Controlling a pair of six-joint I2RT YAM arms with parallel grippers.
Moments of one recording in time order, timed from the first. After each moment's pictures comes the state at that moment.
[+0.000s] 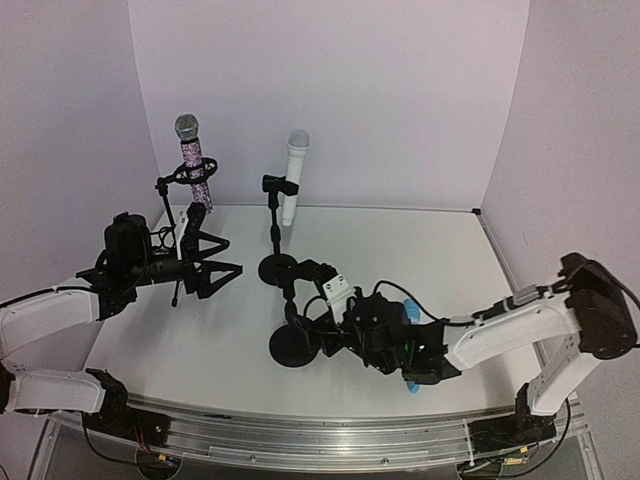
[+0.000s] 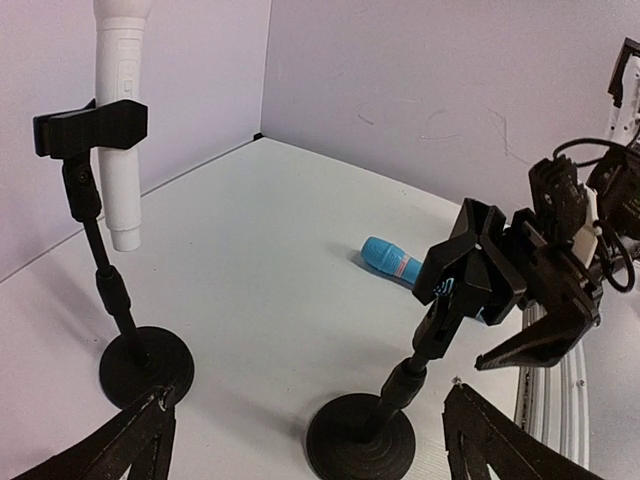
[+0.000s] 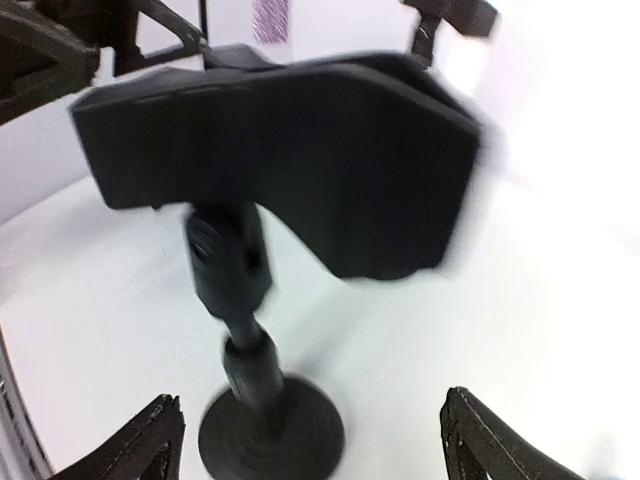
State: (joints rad) left arm -0.43 1.05 0.58 0.27 0.71 0.02; right arm 1.27 1.68 0.83 0.54 0.55 0.12
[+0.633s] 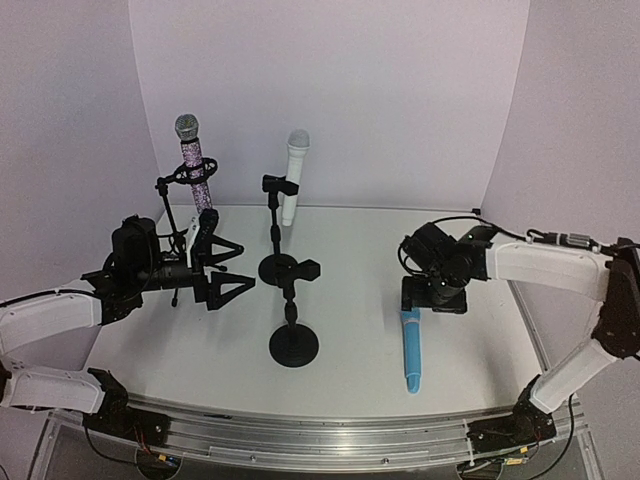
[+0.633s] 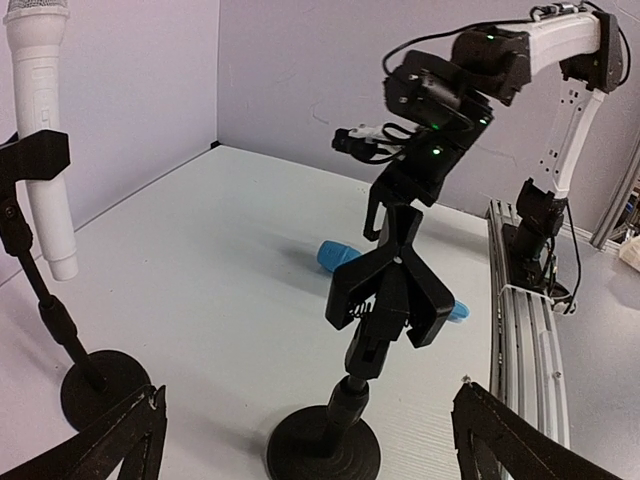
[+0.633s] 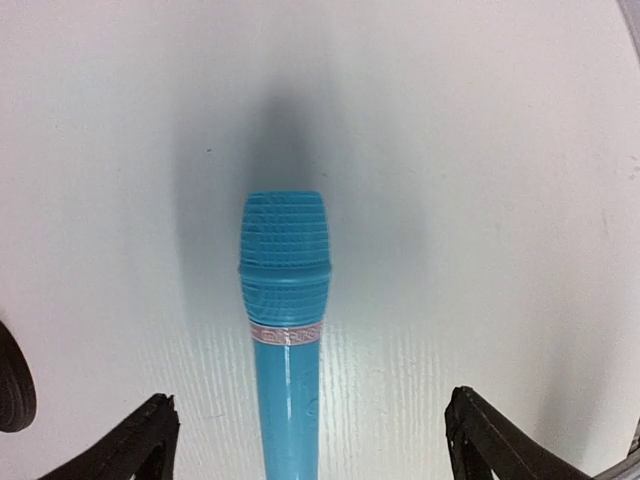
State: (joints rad) left arm -0.56 1.05 0.58 0.29 0.68 0.03; right arm 0.75 1.51 1.08 -0.85 0.31 0.79
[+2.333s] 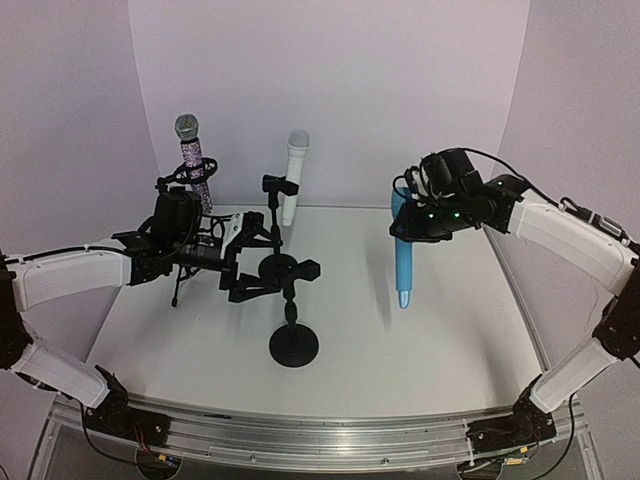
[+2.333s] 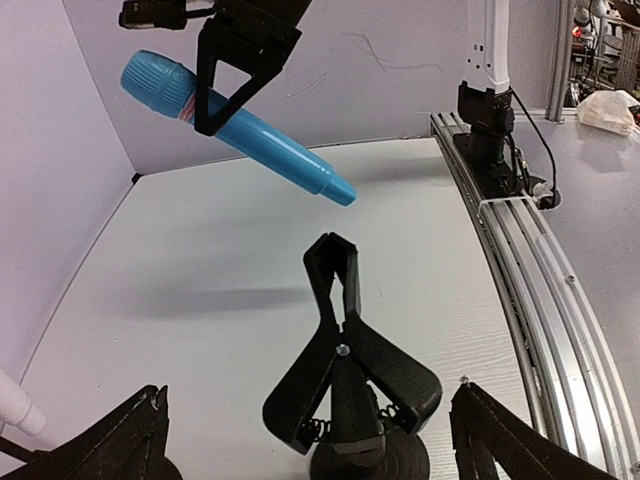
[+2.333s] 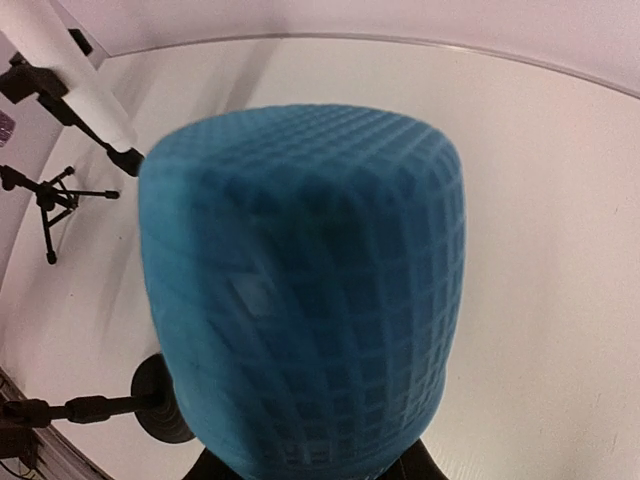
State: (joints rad) left arm -0.64 1.33 0.90 0.04 0.82 0.49; right arm 0.65 1.52 1.44 -0.72 0.08 0.42
